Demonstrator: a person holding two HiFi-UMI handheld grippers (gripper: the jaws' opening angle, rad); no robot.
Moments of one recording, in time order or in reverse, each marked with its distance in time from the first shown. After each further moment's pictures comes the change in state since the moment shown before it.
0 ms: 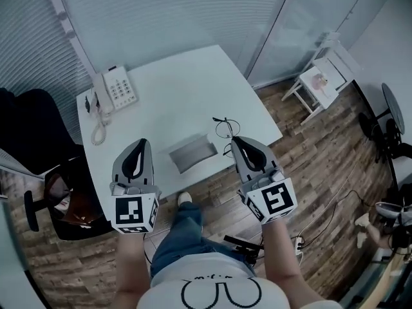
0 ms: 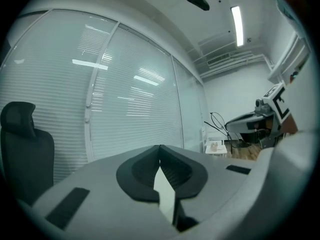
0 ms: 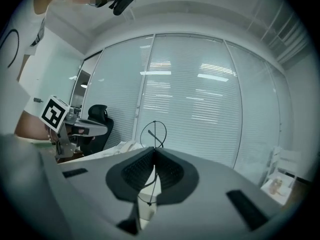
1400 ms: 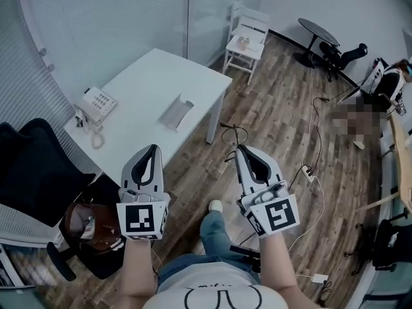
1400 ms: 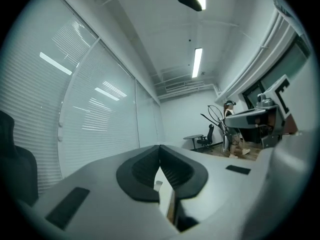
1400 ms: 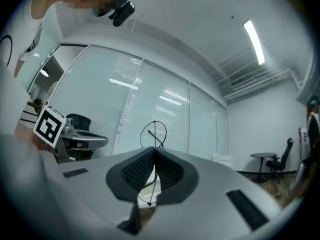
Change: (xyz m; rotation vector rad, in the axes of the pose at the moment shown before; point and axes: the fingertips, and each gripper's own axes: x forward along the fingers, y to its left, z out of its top) left arm -0.252 -0.007 0.040 0.075 -0.197 -0.545; right arm -0.229 0.278 0.085 0.003 -0.118 -0.622
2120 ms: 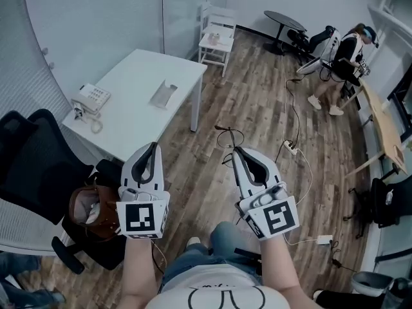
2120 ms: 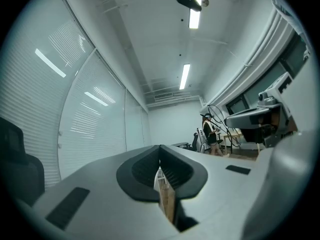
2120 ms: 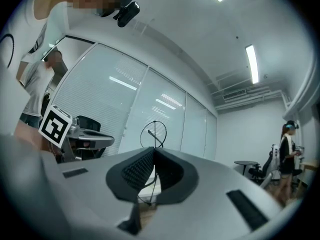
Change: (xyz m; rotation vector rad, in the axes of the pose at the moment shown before) left arm -0.169 -0.041 0.057 -0.012 -0.082 -0.154; right arm -0.167 0.121 0.075 -0.074 0.005 -0.124
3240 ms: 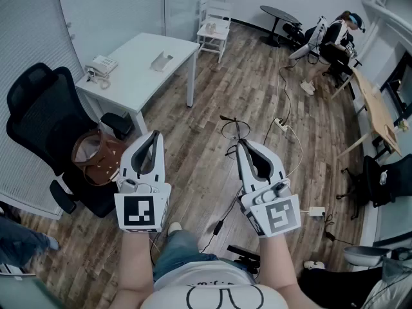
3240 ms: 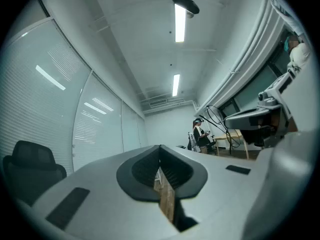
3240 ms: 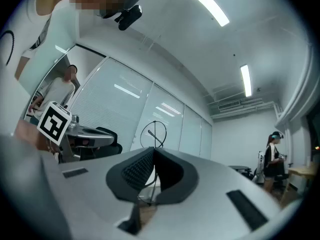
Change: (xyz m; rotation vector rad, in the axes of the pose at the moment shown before) left arm -0.263 -0.155 0.085 0.047 -0.024 -0.024; right arm -0.291 0.096 0.076 -0.029 -0.047 -0.034
